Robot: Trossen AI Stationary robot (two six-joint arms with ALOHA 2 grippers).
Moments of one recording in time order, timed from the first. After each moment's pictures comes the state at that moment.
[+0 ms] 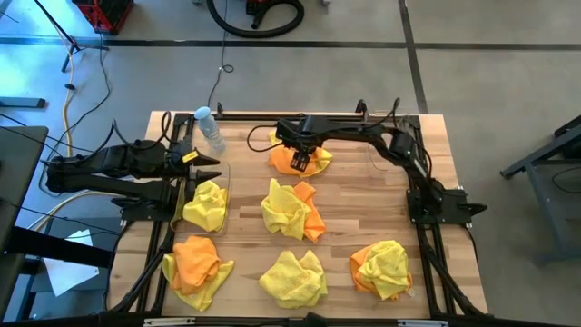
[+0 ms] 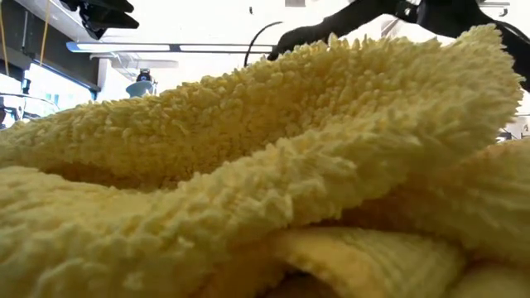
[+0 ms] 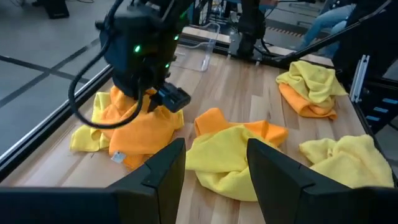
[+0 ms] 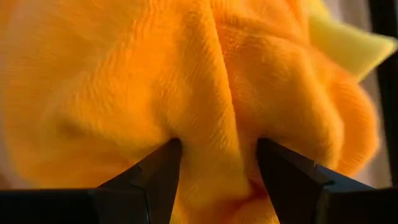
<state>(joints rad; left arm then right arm) -0.01 0.51 0.77 -0.65 -0.21 -0.20 -0.35 2.27 1.88 -1.00 0.22 -0.01</state>
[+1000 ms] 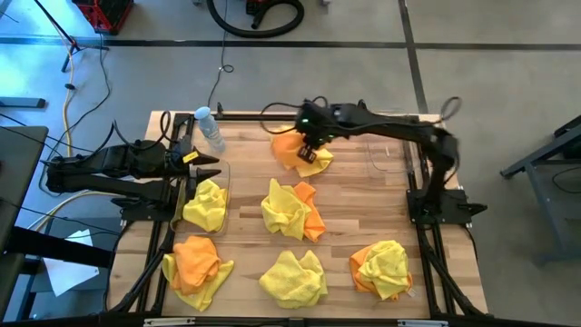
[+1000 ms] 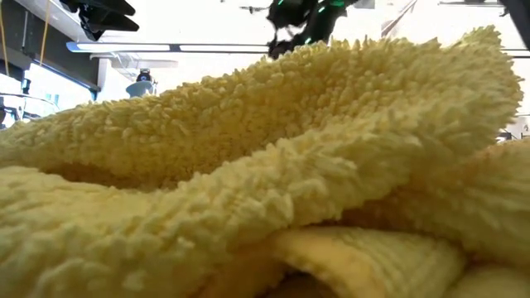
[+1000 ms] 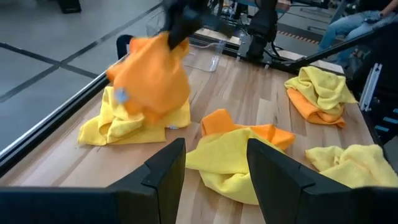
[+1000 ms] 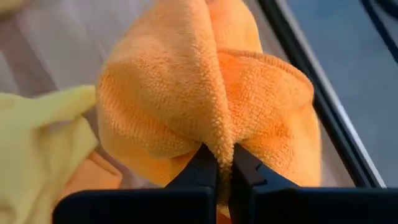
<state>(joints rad) -0.01 0.51 0.77 -0.66 -0.25 -0.24 -0.33 1.81 1.67 -0.88 0.14 0.07</state>
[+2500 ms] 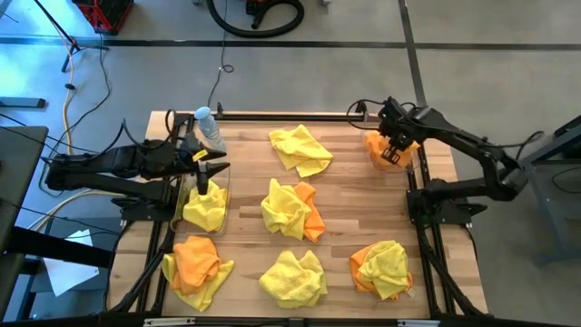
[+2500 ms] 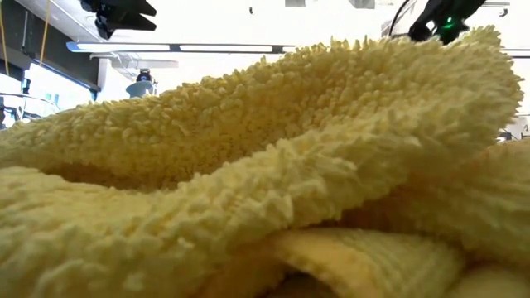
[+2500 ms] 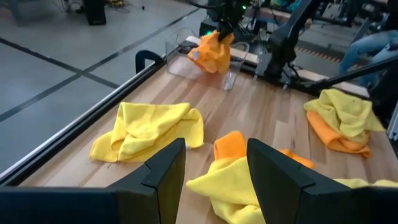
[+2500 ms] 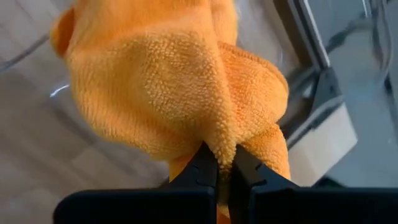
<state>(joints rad) -0.01 0.61 0.77 -0.52 -0.34 -0.26 -0.84 1.22 0.92 -1.07 0.29 -0.29</state>
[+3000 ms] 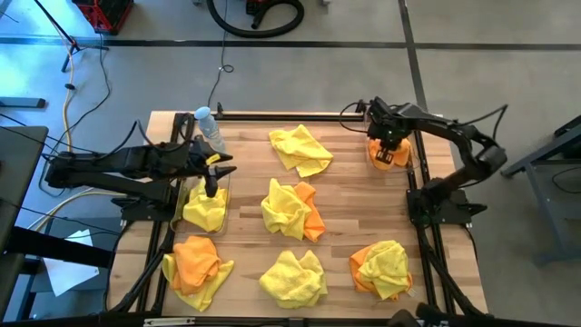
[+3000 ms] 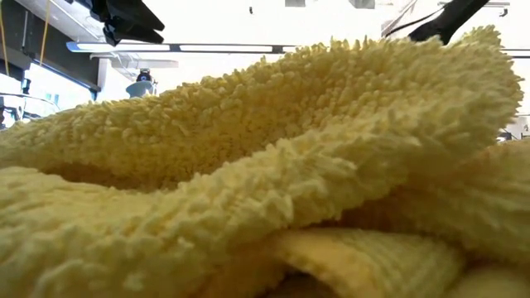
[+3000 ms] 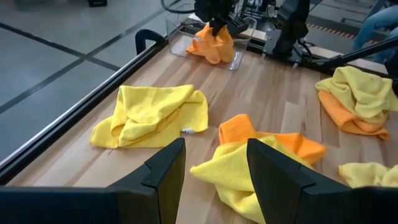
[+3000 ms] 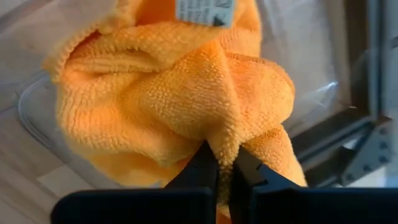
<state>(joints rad) -0.01 0.69 0.77 -0.52 -0.34 -0.26 -0.91 1.48 0.92 -0.94 0.23 -0.48</state>
